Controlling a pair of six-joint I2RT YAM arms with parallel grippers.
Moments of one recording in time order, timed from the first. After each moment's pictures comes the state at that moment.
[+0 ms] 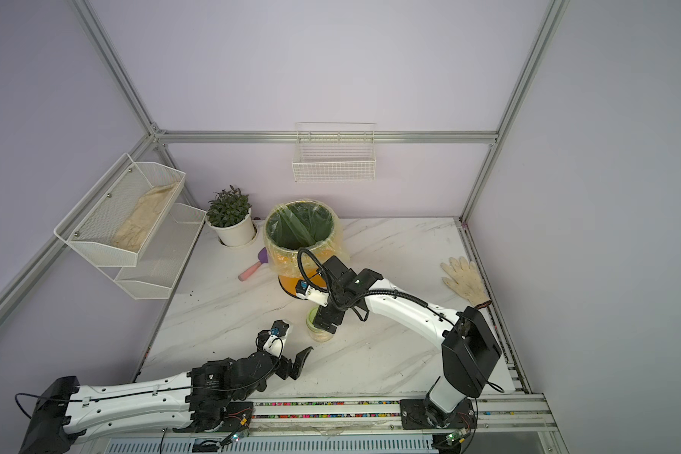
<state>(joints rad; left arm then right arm) -1.27 0.75 0.32 -0.14 -0.62 -0.41 0.82 1.62 1.30 -0.74 -0.18 -0.40</state>
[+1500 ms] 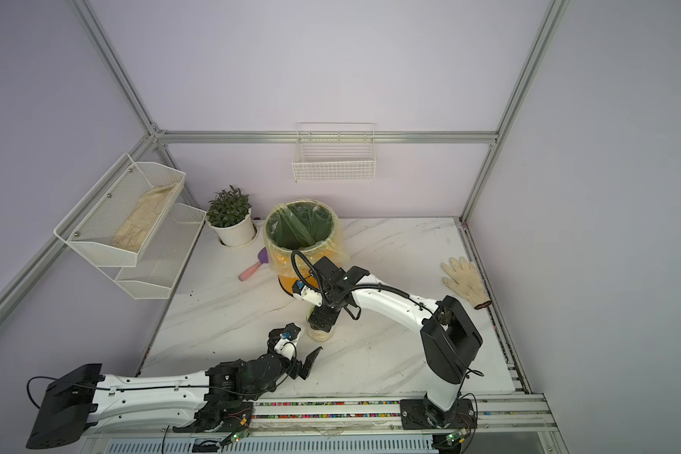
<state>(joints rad) -1.29 0.98 0.29 0.22 -0.63 -0.27 0.79 1.74 1.37 -0.79 -0.24 -0.30</state>
